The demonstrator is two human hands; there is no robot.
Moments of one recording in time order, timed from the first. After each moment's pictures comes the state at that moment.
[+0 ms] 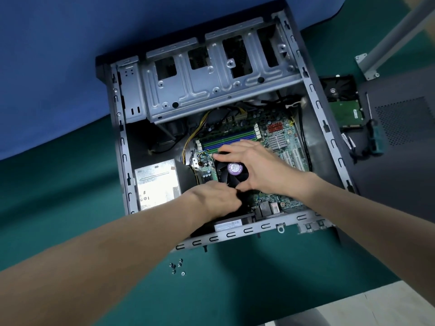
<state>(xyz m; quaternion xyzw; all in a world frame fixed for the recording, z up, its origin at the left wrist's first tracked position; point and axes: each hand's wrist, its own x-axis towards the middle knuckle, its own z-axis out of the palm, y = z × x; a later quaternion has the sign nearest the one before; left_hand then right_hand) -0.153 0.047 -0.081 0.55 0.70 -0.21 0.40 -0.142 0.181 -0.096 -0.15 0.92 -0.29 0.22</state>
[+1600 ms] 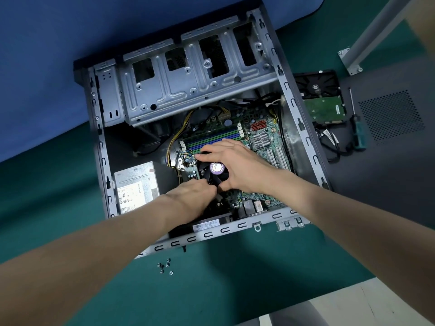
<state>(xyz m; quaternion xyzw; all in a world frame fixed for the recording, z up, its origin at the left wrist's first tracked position) -0.149 0.031 -0.079 0.38 0.82 -0.09 0.42 -0.145 0.184 -0.105 -0.17 0.91 -0.30 0.22</state>
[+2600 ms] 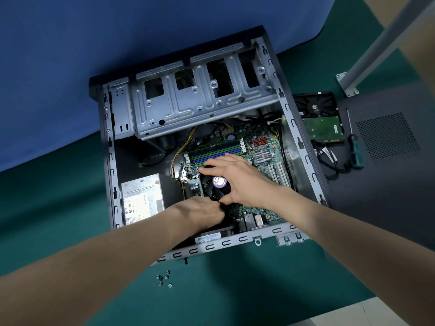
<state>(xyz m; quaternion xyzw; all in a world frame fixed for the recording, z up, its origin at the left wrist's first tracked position) -0.147 0.044 -0.079 0.52 0.71 -0.23 0.41 -0.143 0.183 -0.098 -0.17 0.91 -0.30 0.22</state>
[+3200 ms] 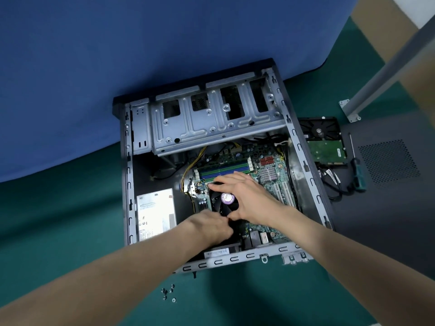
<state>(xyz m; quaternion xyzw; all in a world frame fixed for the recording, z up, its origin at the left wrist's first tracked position) -0.147 0.053 -0.073 0.50 0.72 -0.25 0.41 -0.145 0.181 -0.092 -0.15 0.92 -0.29 0.23</state>
